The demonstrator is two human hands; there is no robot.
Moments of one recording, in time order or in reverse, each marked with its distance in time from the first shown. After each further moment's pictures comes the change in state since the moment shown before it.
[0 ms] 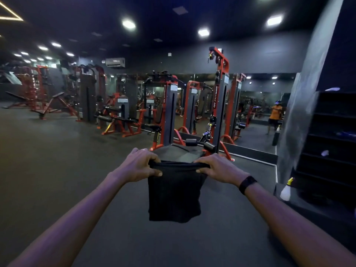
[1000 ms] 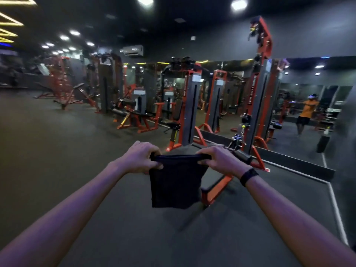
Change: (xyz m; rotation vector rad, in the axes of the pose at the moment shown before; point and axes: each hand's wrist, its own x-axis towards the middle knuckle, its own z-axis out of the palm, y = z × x) left_hand 0.414 -0.371 0.154 0.023 -0.077 -0.120; right_hand 0.518 0.302 0.126 0.075 0.002 -0.093
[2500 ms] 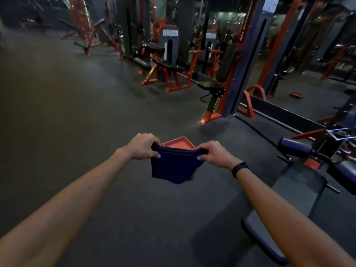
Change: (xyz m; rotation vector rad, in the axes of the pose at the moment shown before) left_hand 0.526 -0.681 0.240 0.013 -0.307 -0.375; right_hand 0.771 0.370 0.401 0.299 -0.335 0.090
